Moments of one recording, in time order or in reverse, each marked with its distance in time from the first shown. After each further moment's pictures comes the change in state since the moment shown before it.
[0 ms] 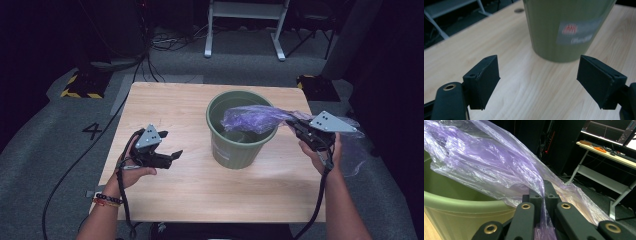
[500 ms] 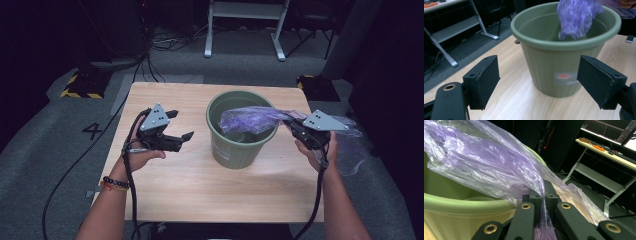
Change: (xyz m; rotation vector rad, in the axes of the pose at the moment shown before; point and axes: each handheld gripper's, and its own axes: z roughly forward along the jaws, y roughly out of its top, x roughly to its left) left arm -0.003 0.069 0.003 -0.071 -0.001 0.079; right arm 0.004 0.001 0.011 0.045 -0.017 -0.050
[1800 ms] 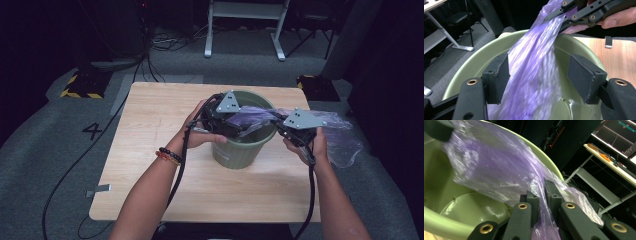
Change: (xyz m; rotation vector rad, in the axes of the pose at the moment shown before) left arm -0.052 0.081 0.115 0.052 -0.197 0.174; right arm 0.024 0.027 0.020 0.051 0.041 -0.182
